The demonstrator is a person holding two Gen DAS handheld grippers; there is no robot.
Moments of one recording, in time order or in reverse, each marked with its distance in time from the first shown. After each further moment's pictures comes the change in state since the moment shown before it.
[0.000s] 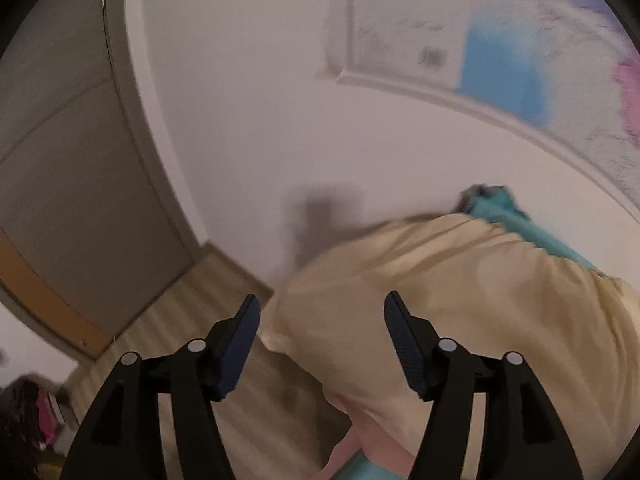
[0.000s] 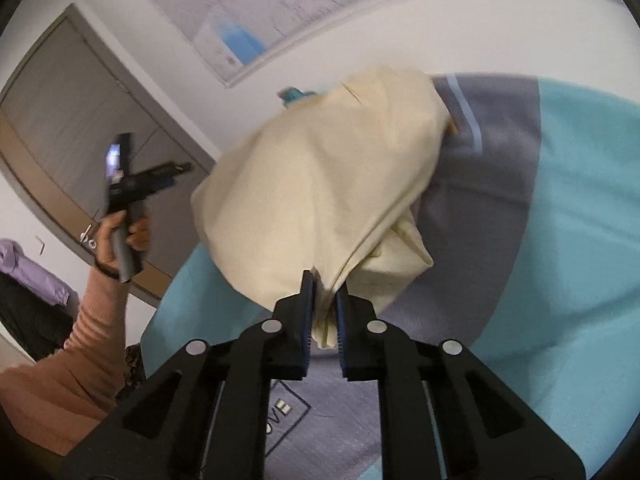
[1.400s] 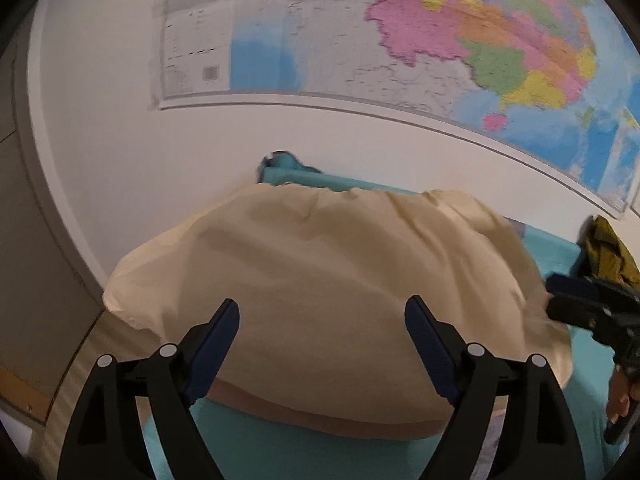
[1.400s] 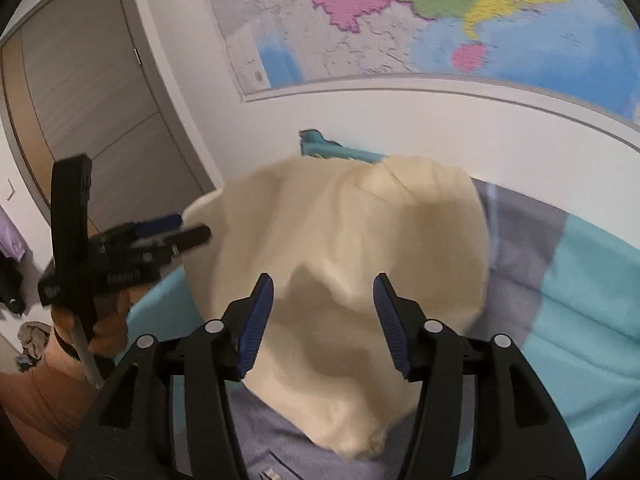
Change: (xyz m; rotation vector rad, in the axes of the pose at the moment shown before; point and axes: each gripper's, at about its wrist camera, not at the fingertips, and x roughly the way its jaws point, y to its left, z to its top) left arm -0.056 -0.122 -0.085 0.212 -0.103 -0.364; right arm 0.017 0.060 0.042 -0.252 -0.123 -0.124
